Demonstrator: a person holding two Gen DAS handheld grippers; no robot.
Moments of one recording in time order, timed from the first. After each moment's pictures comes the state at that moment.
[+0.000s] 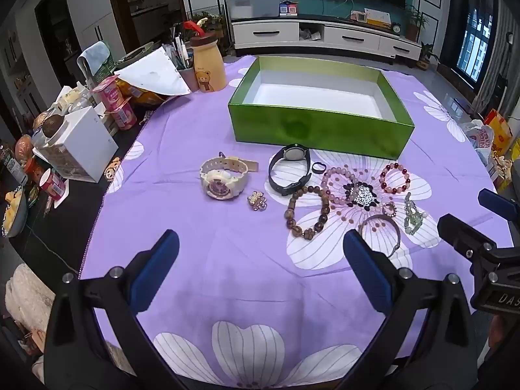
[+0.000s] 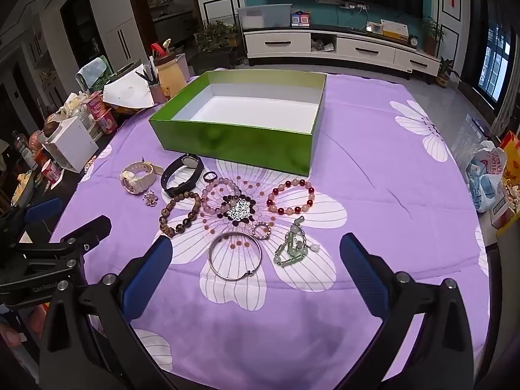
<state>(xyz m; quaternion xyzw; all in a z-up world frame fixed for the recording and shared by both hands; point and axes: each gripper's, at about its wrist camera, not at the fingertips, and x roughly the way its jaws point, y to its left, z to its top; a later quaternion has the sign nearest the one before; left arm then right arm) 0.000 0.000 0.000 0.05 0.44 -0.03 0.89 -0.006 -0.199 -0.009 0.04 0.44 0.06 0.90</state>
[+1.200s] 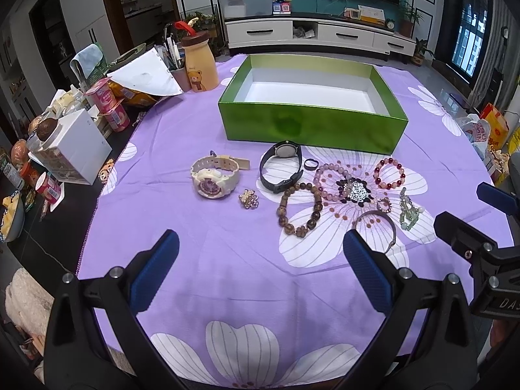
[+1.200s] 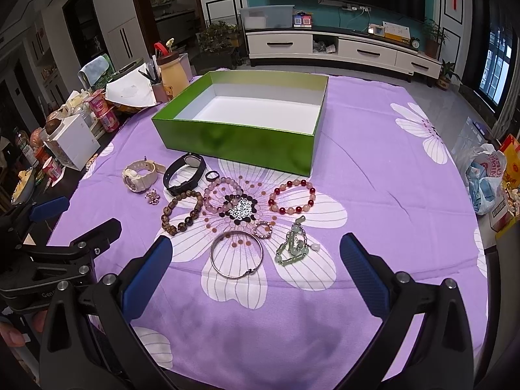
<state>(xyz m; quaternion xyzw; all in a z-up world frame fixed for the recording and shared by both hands) -0.001 -0.009 -0.003 0.06 0.44 -0.04 0.89 -0.010 -0.198 -0.006 0.03 0.43 0.06 0.90</state>
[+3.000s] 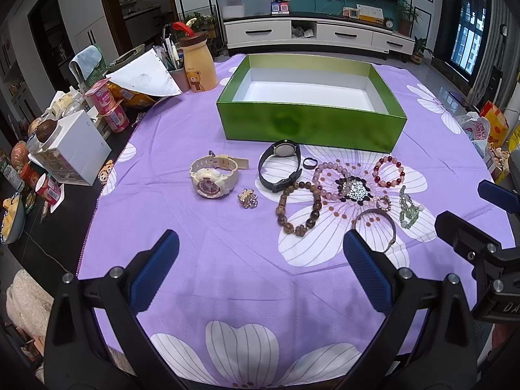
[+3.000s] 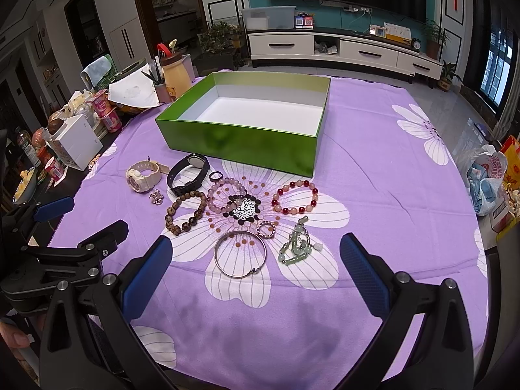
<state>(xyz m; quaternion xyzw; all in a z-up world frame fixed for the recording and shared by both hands) -0.002 -0.010 -0.003 0.06 0.44 -0.04 0.89 -0.012 -0.195 -0.003 0.03 0.43 0.07 0.90</state>
